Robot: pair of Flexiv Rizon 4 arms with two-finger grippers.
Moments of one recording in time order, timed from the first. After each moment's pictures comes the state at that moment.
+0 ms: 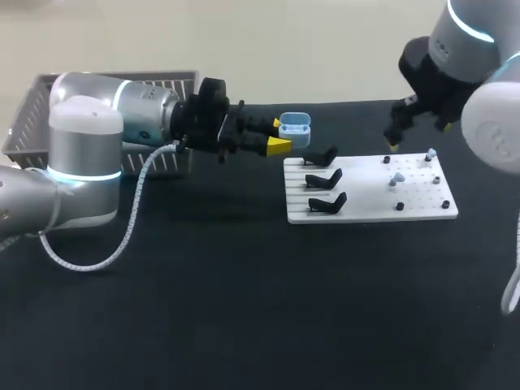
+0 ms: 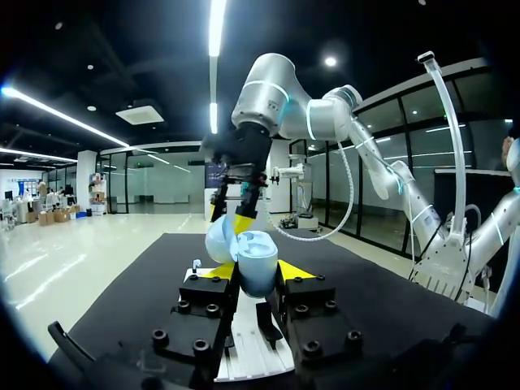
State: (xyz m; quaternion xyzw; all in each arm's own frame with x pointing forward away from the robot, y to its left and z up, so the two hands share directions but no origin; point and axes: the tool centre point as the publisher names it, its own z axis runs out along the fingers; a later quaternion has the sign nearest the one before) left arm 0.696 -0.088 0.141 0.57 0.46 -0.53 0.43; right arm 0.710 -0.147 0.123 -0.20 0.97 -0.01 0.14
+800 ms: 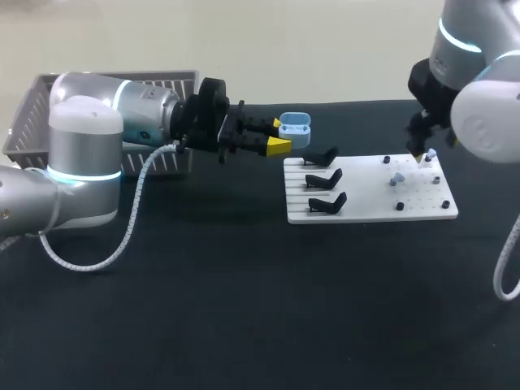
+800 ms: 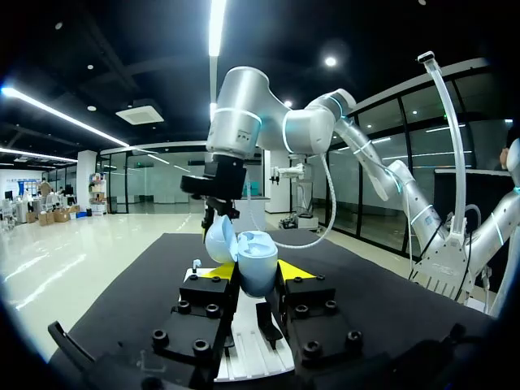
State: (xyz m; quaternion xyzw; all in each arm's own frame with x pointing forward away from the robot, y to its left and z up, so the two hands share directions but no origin) left arm 0.696 -0.088 0.141 0.57 0.46 -0.53 0.43; right arm 0.732 -0.187 0.070 -0.20 0.98 -0.05 0.08
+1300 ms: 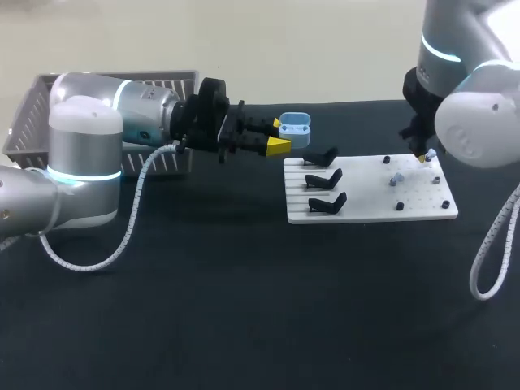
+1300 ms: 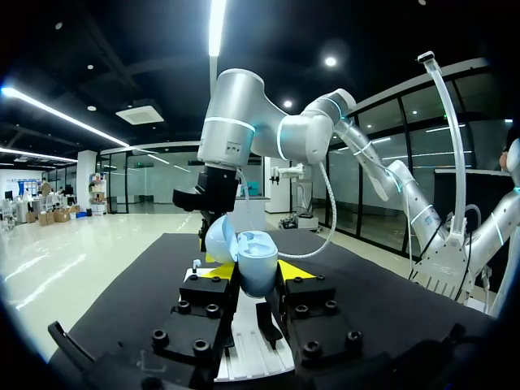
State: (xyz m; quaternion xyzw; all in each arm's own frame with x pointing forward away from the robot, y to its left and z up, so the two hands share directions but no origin) left arm 0.696 -0.088 0.141 0.57 0.46 -0.53 0.43; right arm 0.745 -0.193 0.049 -0.17 0.98 -0.08 0.08
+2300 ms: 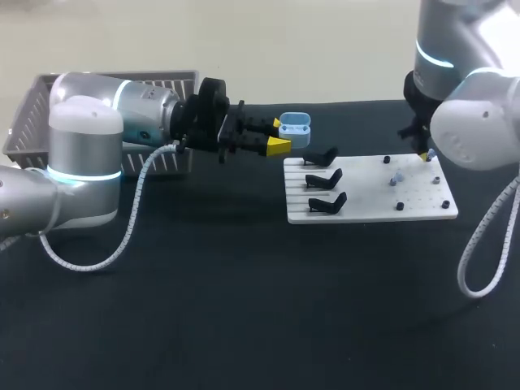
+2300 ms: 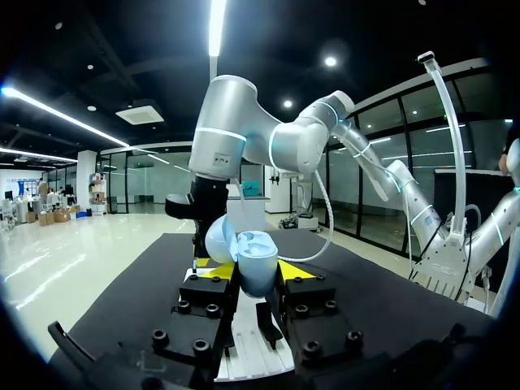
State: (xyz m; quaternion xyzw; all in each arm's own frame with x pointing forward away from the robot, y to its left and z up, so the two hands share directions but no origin) left arm 0.696 -0.088 0.141 0.57 0.46 -0.53 0.43; right arm 0.765 -0.202 0.034 -0.15 0.98 -0.09 0.09
